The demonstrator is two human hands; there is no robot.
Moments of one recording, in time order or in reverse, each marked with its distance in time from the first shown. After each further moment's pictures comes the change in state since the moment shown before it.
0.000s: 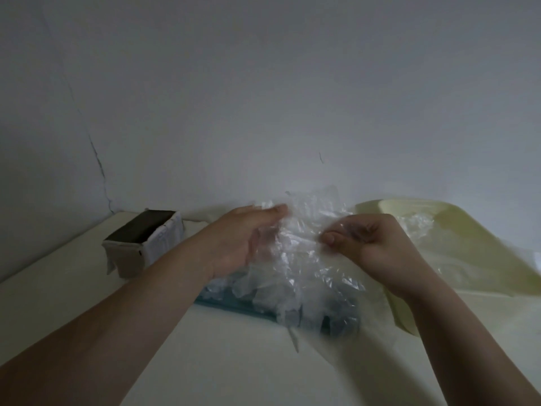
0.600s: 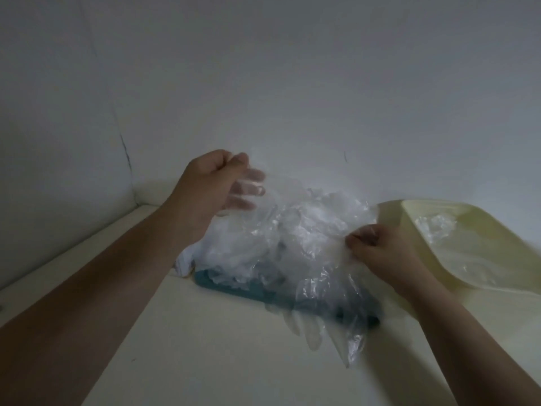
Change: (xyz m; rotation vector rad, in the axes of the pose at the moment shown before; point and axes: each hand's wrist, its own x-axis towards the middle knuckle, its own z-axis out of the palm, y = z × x) left_hand -0.057 0.059 -0.049 0.282 0.366 0.414; right_hand 0.005 0.026 0.031 -0.308 0.103 0.263
